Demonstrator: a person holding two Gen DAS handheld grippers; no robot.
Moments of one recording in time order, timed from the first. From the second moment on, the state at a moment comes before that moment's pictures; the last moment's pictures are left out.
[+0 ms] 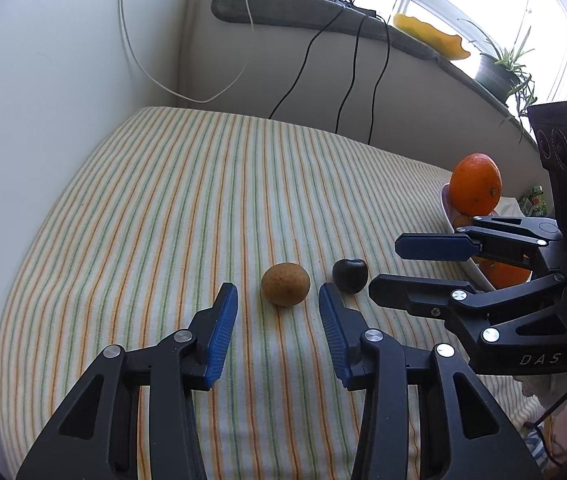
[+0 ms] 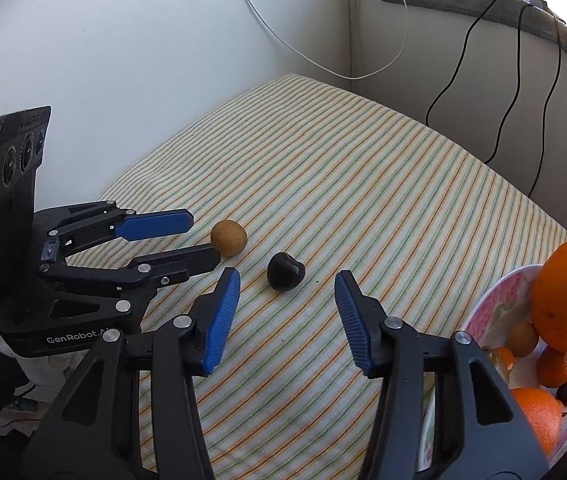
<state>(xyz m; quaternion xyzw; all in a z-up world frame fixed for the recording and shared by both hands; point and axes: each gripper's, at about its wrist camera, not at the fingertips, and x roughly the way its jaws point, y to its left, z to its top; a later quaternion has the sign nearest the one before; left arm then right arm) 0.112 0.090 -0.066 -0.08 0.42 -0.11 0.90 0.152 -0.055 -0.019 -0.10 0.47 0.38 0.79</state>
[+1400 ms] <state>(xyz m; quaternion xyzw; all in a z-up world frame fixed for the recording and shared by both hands) 0.112 0.085 -0.059 -0.08 0.42 -0.11 0.90 0.157 -0.040 -0.036 -0.09 0.48 0.39 0.78</state>
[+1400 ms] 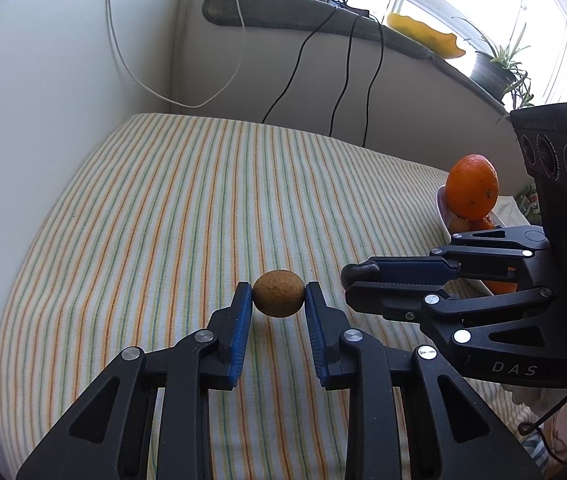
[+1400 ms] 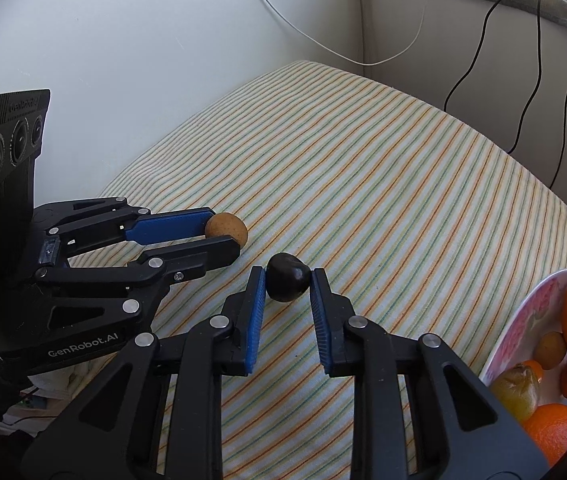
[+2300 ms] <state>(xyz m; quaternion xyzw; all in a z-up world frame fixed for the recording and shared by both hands) 0.095 -0.003 -0.007 -0.04 0.37 -0.19 0.91 0.111 -0.192 0.033 -0.02 0.41 0.32 0.85</state>
